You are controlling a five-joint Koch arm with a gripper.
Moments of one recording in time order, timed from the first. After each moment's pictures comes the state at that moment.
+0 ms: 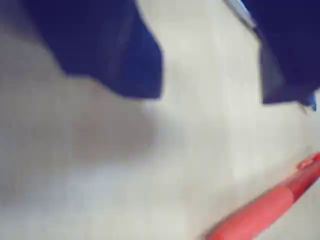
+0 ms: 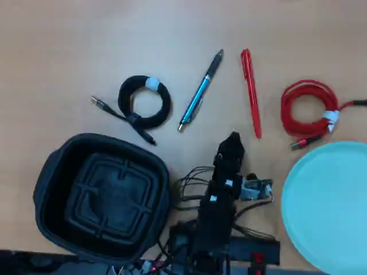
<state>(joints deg) 99.6 130.3 179.1 -1.9 2.9</state>
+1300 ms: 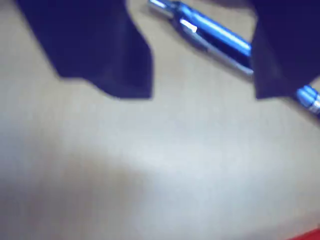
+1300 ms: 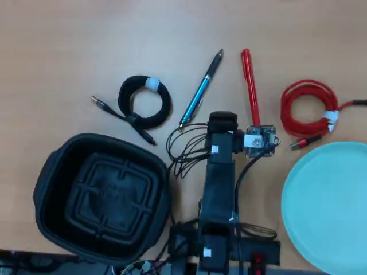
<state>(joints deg) 89.1 112.4 117.9 60.9 -0.7</state>
